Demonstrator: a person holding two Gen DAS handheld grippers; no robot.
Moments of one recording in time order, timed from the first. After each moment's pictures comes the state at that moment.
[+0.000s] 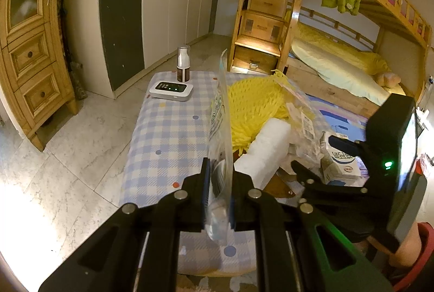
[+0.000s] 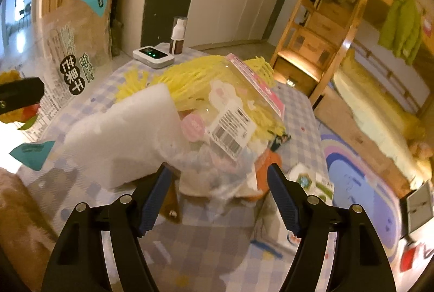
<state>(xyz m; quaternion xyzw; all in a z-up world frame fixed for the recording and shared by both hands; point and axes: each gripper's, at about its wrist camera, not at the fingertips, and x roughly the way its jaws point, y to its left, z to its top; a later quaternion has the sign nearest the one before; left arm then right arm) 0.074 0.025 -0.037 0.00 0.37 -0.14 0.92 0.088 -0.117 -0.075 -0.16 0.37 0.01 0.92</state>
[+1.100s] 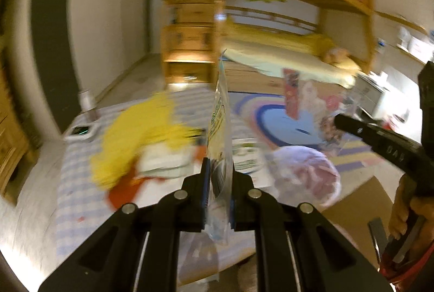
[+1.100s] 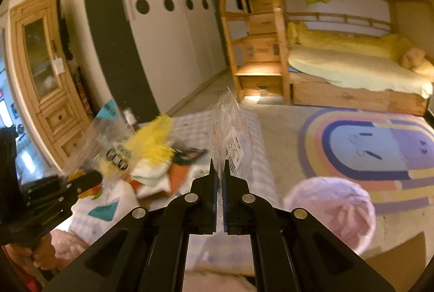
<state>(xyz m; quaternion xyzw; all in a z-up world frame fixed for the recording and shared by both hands) 0.031 -0.131 -0.019 0.07 0.31 -0.31 0.90 -0.028 -0.318 -0.003 0.12 0.28 -0.03 0.95</state>
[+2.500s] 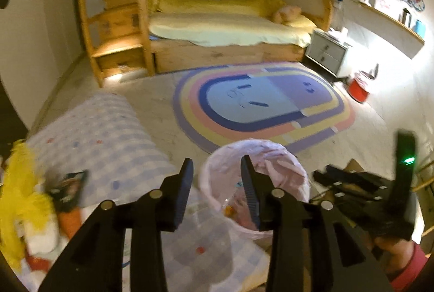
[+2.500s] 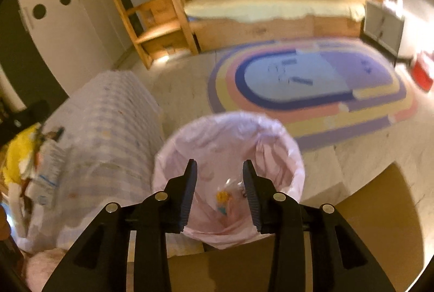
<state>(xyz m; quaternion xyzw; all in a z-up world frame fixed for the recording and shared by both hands) 0.076 -0.310 -0.047 0.14 0.35 -0.40 0.83 -0.046 -0.467 -0.099 0.20 0.35 -0.20 0.89</state>
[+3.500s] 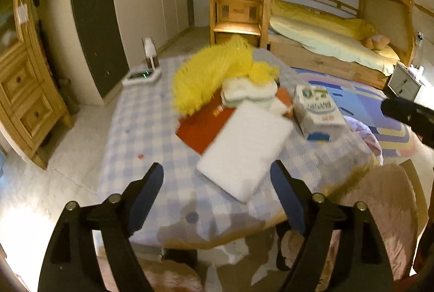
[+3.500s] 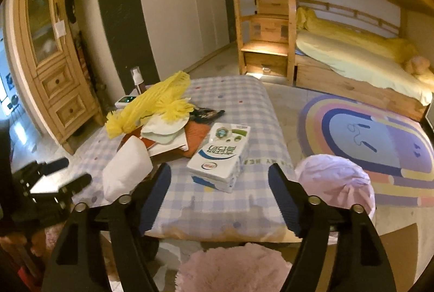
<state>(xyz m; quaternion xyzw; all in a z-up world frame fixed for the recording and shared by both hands) 0.041 -0.036 -0.065 0.08 0.38 -0.18 0.90 -0.017 -0.244 -0.023 0.06 0.34 -0.01 0.94</state>
